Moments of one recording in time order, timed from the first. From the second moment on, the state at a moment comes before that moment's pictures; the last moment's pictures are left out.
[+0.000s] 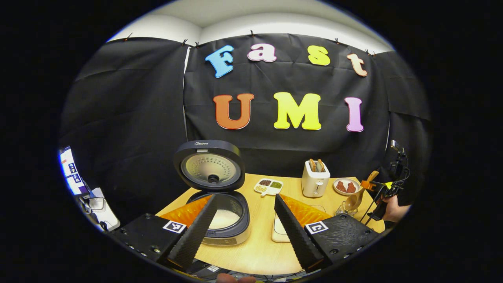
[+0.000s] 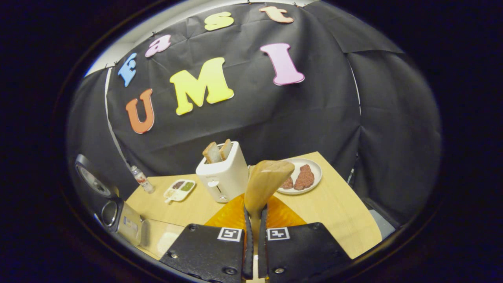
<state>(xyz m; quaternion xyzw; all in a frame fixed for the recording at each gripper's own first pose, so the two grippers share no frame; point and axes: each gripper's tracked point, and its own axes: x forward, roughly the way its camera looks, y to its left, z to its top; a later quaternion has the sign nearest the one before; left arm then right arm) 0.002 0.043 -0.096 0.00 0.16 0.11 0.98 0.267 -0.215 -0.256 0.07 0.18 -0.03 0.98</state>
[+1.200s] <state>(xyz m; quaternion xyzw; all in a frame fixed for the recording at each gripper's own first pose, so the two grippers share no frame) 0.030 0.084 -0.054 -0.04 0.10 0.12 0.99 0.223 -0.187 -0.123 -0.02 0.06 -0.02 1.00</state>
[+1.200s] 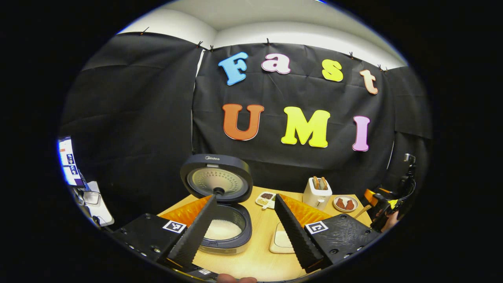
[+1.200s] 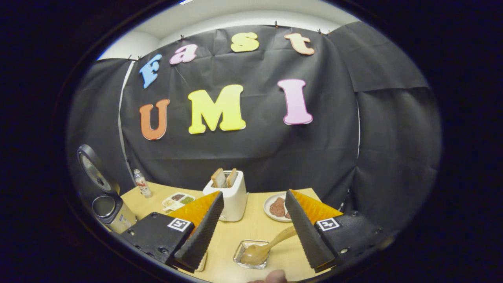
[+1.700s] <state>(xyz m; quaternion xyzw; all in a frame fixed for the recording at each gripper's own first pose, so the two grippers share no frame) 0.113 0.180 -0.018 -0.04 0.07 0.14 0.99 0.130 -0.114 -0.032 -0.01 0.01 0.00 1.00</state>
